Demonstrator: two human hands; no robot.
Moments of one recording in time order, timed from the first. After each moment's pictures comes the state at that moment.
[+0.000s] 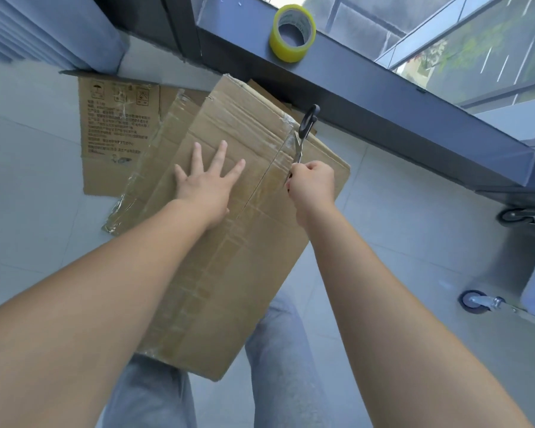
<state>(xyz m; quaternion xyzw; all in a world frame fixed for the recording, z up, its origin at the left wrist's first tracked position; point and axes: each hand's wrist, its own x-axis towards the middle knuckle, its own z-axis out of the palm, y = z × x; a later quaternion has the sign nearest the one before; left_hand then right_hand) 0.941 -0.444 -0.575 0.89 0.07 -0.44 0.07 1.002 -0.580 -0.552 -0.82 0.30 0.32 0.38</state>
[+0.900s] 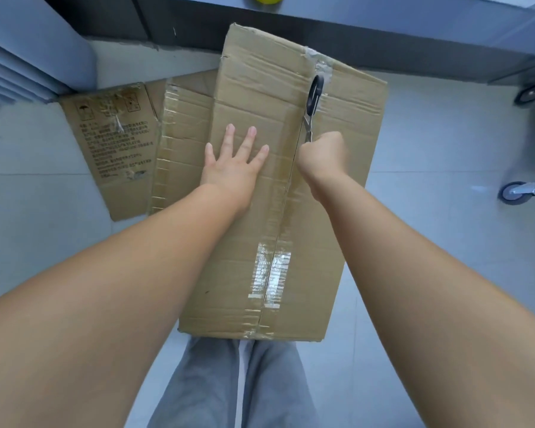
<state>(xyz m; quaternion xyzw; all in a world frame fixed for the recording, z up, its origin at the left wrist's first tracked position) 0.907 -0.384 -0.604 0.91 -0.15 -0.39 0.01 0.943 -0.504 -0.558 -0.84 0.39 0.26 0.28</state>
